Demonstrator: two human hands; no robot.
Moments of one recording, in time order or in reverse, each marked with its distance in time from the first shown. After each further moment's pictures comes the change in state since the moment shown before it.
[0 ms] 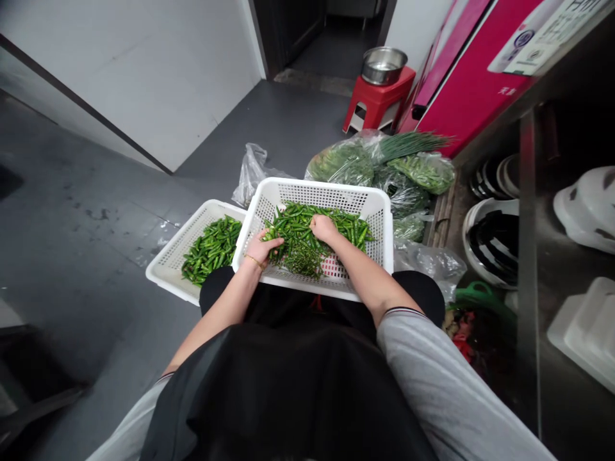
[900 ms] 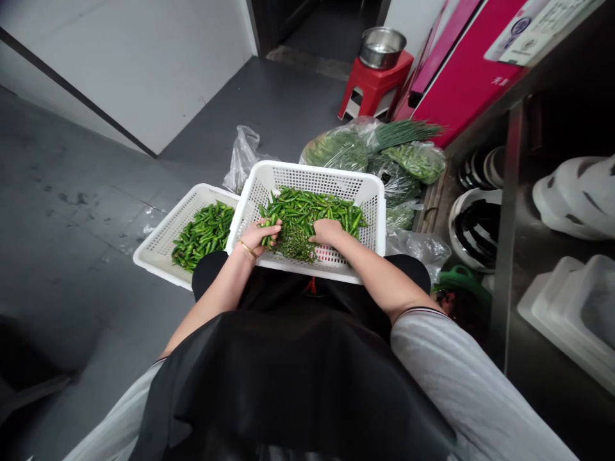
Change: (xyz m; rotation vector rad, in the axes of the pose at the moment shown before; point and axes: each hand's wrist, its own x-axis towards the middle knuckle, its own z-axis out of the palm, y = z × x) left_hand -0.022 0.009 0.008 -0.113 -0.221 -0.179; right_hand -0.046 0.006 0.002 -0.400 -0.263 -0.030
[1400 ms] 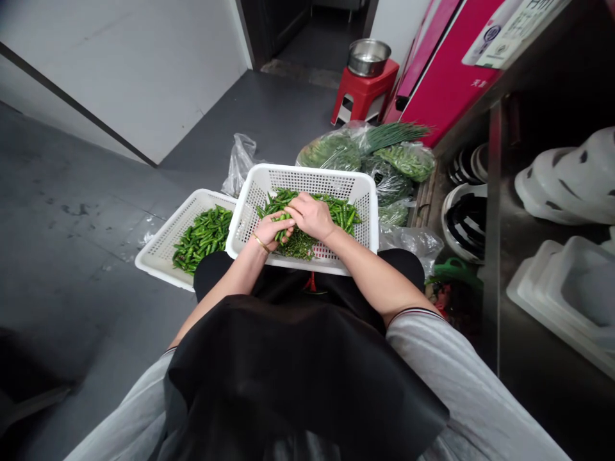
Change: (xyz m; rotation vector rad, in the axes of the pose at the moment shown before) left_hand -0.008 0.010 0.043 0.098 -0.158 0.092; right_hand -0.055 -0.019 -0.040 0.456 0.796 -0.319
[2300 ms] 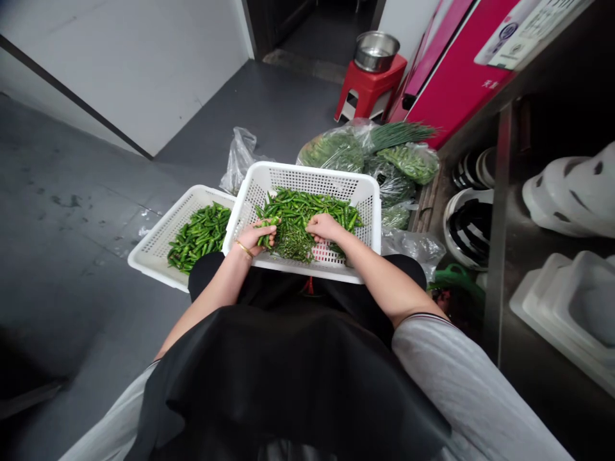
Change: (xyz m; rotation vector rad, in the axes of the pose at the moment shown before) left_hand 0.009 -0.021 -0.053 -0.128 0.080 -0.125; right_hand -0.008 0.063 0.044 0.188 -0.594 0.488
